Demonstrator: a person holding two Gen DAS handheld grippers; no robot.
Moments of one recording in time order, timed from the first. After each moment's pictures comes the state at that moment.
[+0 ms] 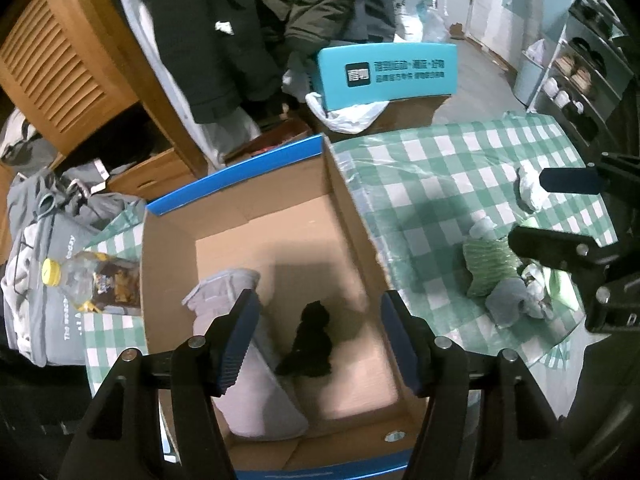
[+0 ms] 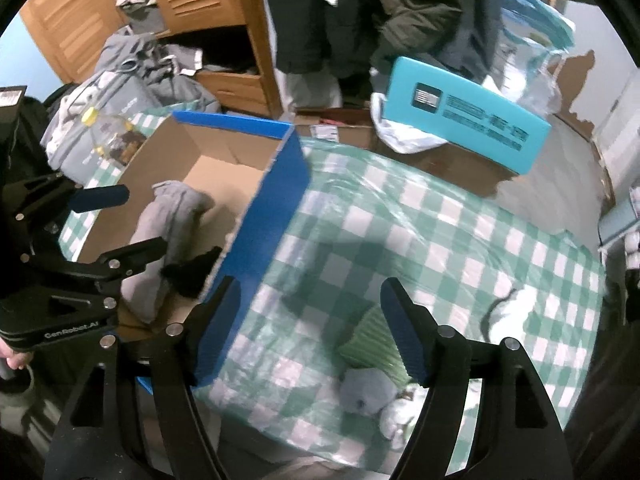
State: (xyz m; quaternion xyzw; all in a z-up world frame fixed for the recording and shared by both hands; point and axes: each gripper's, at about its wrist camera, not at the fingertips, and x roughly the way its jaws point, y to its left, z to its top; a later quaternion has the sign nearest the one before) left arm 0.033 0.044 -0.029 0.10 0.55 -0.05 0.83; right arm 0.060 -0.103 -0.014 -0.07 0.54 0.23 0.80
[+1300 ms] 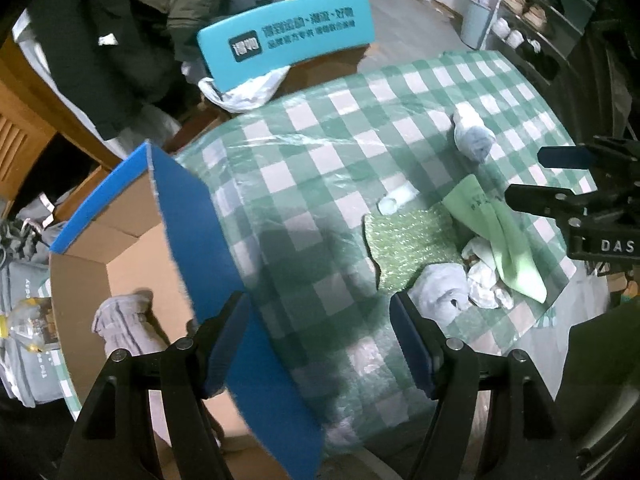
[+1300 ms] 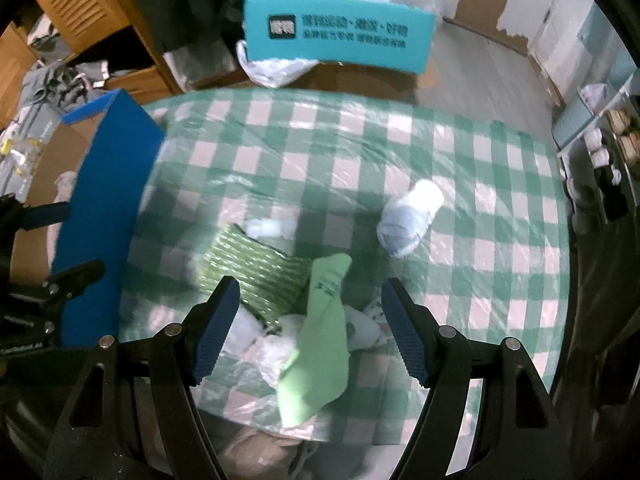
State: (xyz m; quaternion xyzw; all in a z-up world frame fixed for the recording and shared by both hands) left arm 0.039 -0.072 -0.080 0.15 0.59 -0.13 0.78; right arm 0.053 -0.249 -0.072 -0.02 0.60 0.11 0.79
